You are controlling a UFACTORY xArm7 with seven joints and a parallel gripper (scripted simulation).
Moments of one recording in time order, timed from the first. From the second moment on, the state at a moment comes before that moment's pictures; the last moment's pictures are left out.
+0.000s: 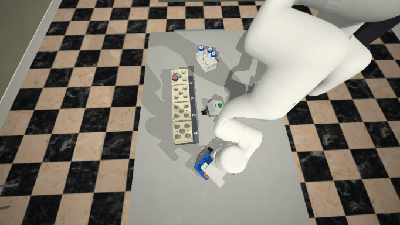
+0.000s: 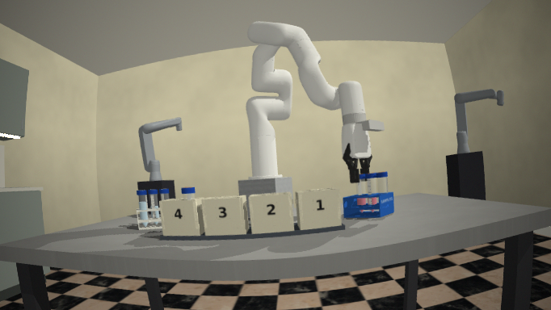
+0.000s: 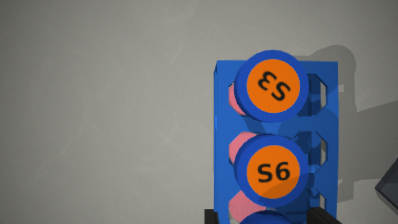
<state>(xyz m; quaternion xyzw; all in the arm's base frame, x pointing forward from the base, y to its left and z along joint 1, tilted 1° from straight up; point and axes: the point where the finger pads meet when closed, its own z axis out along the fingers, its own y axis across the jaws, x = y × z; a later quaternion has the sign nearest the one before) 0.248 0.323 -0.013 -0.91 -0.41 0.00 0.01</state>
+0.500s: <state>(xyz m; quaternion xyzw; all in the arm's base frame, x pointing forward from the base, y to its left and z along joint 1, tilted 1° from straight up) 0.248 0.323 -0.011 -0.91 -0.41 0.00 0.01</state>
